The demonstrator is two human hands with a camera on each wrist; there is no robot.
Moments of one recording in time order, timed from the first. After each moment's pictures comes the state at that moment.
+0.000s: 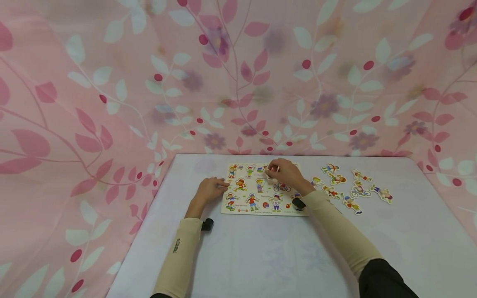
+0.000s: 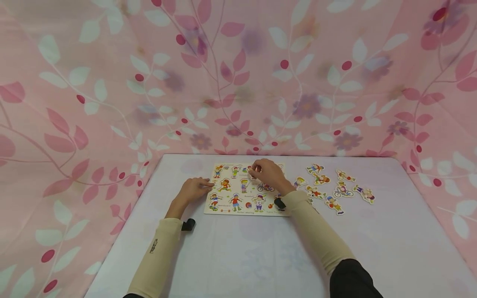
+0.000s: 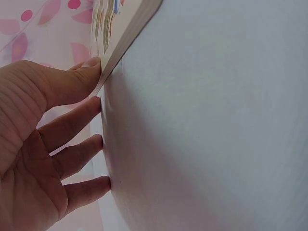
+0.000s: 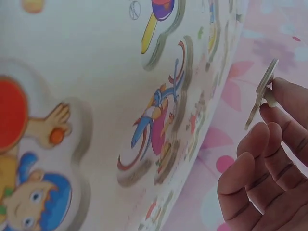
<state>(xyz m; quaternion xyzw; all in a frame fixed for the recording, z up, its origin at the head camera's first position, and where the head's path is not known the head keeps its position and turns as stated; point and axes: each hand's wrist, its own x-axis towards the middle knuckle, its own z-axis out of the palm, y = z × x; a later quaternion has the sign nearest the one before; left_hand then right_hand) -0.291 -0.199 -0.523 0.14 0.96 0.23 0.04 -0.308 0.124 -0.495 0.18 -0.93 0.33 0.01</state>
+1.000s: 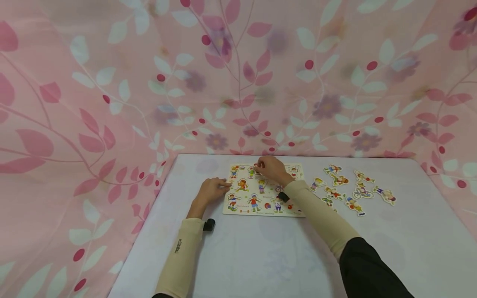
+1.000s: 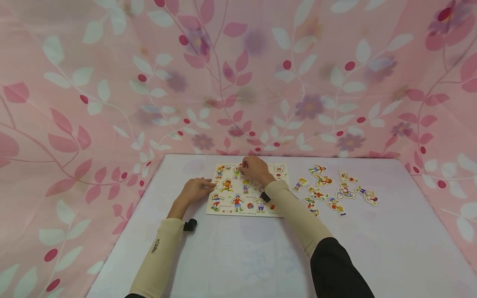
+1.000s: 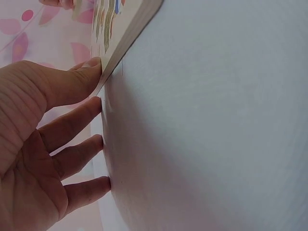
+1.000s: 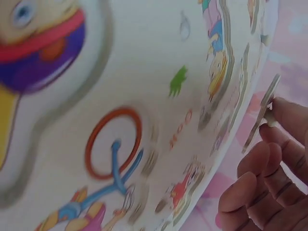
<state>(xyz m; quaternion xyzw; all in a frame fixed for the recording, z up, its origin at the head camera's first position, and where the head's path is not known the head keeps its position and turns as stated) -0.292 -0.199 -0.524 0.13 0.96 0.24 0.05 -0.341 0.074 -0.501 0.17 -0.94 0.28 0.00</state>
